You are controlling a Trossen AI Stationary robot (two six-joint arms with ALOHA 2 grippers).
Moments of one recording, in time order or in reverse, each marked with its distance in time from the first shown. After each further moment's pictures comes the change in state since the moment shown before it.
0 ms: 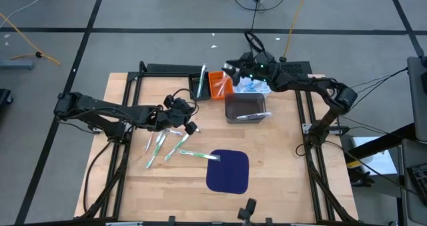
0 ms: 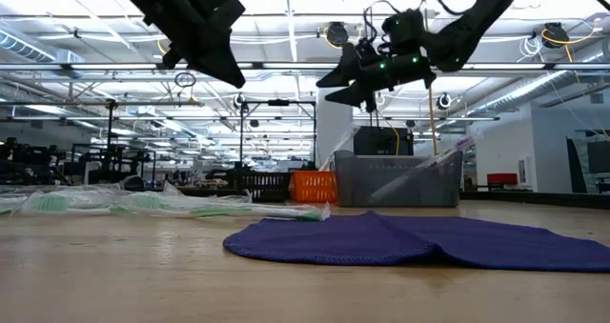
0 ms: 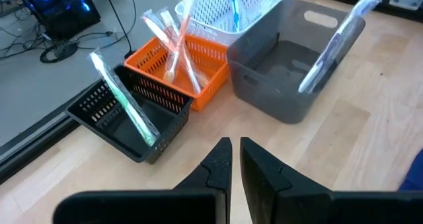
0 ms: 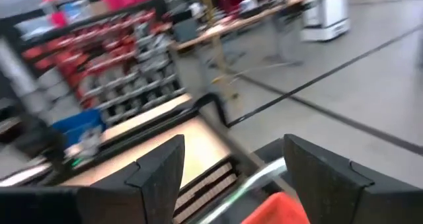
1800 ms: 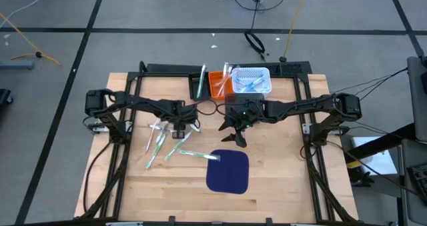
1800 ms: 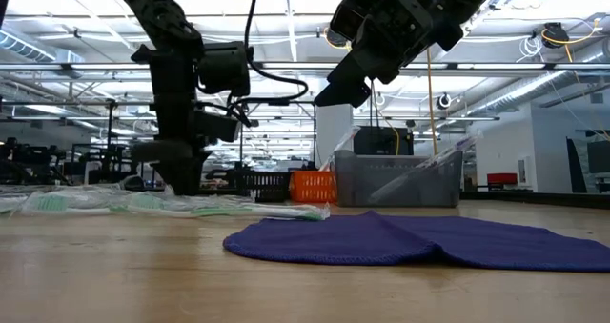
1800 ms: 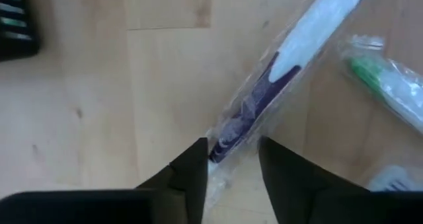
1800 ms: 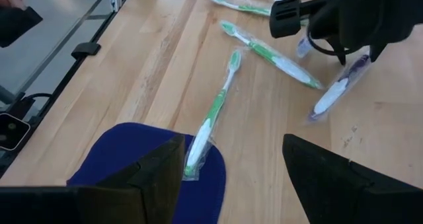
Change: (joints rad) left arm 0.261 0.388 0.002 -0.279 0.436 0.659; right arm 0.561 -0.090 -0.008 -0.613 -0.113 -0.284
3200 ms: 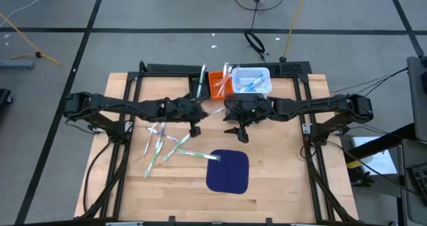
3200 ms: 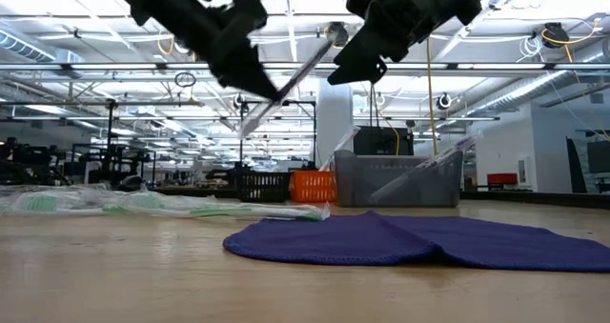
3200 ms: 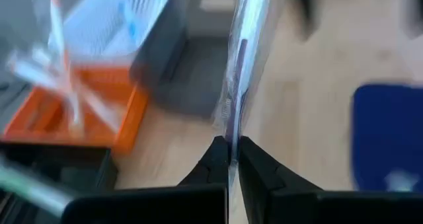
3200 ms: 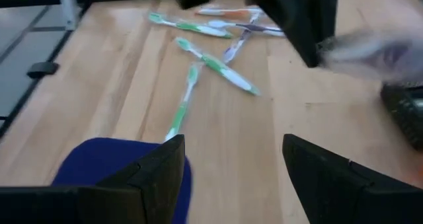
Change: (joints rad) left arm -0.115 -0.264 -0.003 0.508 0.027 -0.222; right arm 0.007 -0.140 0.000 -0.094 0.198 0.033
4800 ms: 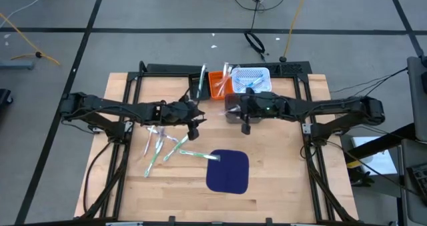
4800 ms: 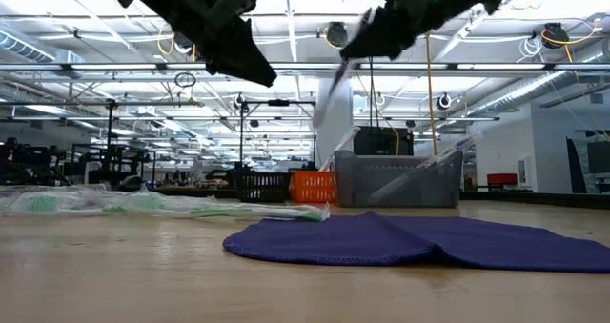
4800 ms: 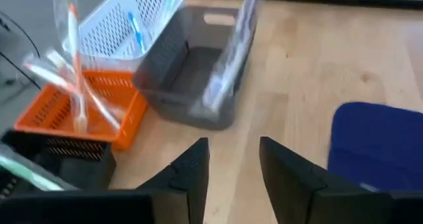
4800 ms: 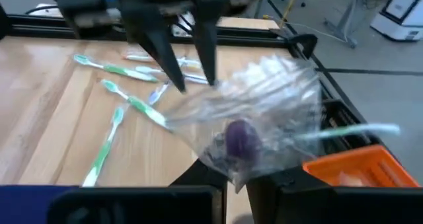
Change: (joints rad) left arm -0.072 -0.062 0.002 -0.037 -0.085 -0.101; right arm -0.008 -0.158 -0.100 0.130 0.277 -0.081
